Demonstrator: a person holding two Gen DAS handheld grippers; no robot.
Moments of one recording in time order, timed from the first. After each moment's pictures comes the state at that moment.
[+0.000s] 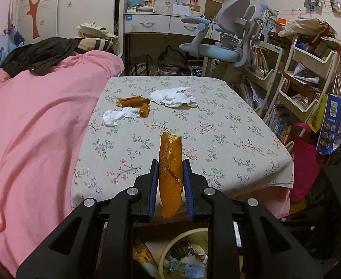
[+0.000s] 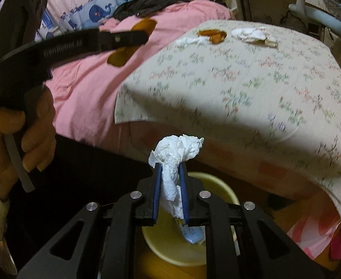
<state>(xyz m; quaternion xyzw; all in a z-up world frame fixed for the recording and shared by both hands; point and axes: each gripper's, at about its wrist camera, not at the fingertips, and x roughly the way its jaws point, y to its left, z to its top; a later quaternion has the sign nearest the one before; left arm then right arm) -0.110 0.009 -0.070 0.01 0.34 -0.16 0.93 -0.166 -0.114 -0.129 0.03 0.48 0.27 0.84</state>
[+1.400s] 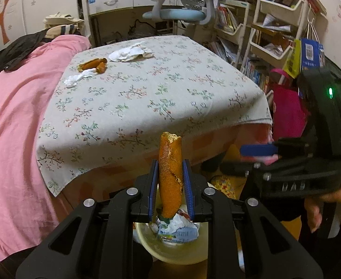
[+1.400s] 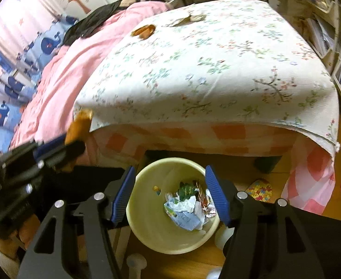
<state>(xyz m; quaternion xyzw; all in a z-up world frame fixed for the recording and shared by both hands) -0.186 -0.042 -0.124 0.10 0.41 -0.22 0.88 -0.179 -0.181 -0.149 0.15 0.50 0.14 0.84</state>
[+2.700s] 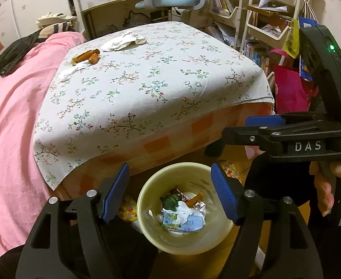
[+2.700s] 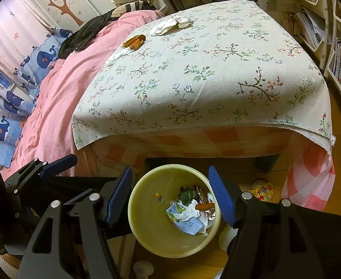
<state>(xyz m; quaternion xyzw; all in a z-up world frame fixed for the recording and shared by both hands) -0.193 -0.056 -0.138 0.13 0.43 -0.22 0.87 -0.183 -0.193 -0.147 0.18 0.48 0.12 0.85</state>
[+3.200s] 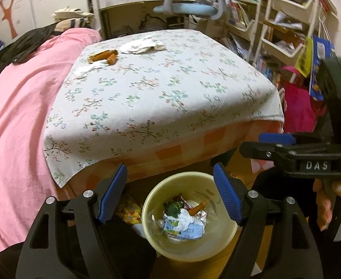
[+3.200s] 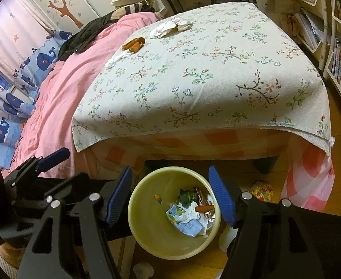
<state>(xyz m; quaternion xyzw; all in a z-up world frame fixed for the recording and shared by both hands) -0.181 -0.038 -0.130 0.09 0.42 -0.18 0.88 -0.182 -0.194 -0.145 0.18 0.47 0.12 0.85</state>
